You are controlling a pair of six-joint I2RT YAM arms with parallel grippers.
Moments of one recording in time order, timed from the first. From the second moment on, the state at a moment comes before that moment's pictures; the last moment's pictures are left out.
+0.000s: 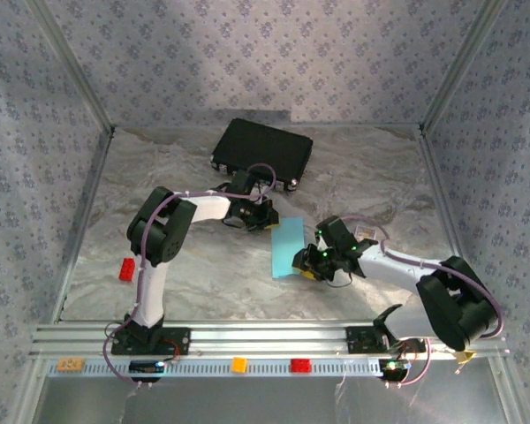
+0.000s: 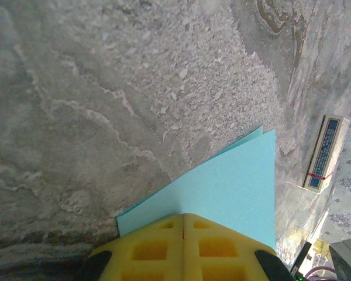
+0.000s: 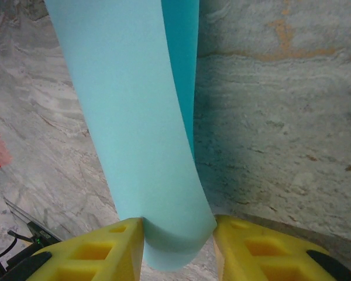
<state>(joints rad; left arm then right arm) -0.59 2.10 1.26 -0.14 0.64 -0.76 0.60 1.32 0.51 -0.22 -0.44 1.00</state>
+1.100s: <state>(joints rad) -0.59 2.10 1.26 -0.14 0.64 -0.76 0.61 1.32 0.65 -0.26 -0.45 0.92</state>
